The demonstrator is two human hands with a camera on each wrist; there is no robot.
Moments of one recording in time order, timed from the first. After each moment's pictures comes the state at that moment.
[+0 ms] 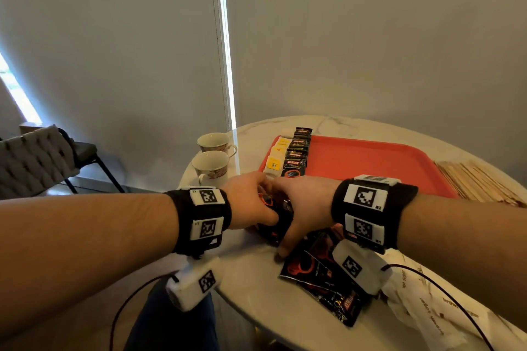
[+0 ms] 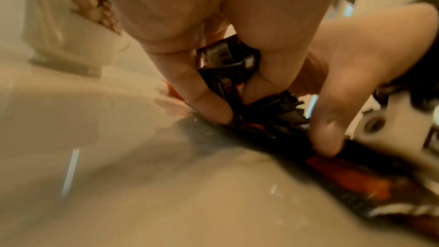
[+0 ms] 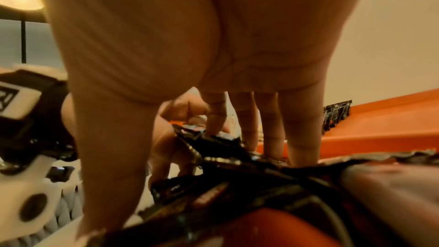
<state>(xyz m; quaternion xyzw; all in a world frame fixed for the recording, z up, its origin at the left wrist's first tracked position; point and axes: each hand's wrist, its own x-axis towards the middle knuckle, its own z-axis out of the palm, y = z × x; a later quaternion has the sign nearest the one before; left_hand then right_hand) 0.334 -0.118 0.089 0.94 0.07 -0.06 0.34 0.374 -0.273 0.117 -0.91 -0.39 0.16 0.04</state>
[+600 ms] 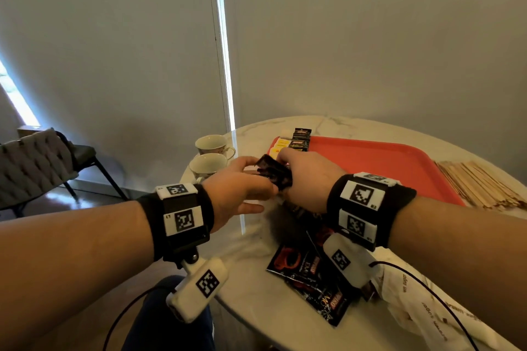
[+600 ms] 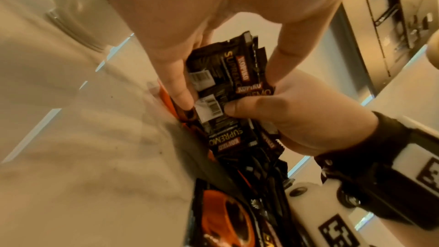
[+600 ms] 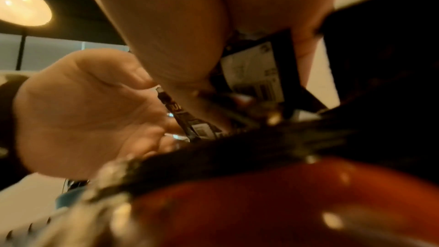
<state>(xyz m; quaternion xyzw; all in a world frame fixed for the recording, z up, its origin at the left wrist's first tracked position) 0.331 -0.110 0.099 0.72 0.12 -0.05 0.68 0.391 -0.271 0.117 -0.93 -0.31 -0.01 0.18</state>
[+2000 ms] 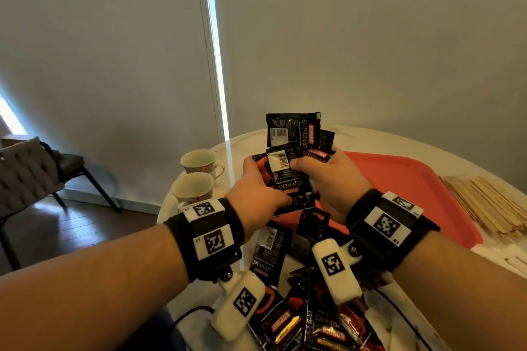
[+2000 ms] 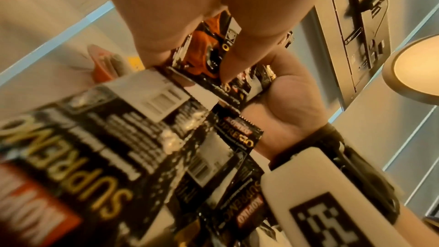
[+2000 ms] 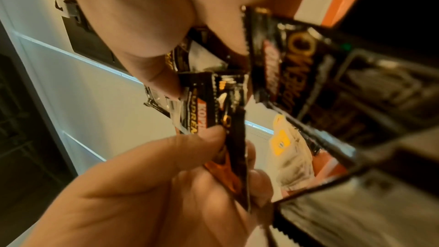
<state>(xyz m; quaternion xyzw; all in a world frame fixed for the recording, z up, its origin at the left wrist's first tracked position) 0.394 -0.143 0.087 0.77 0.08 0.07 0.63 0.446 -0.289 0.105 -0.62 -0.18 0.10 0.75</state>
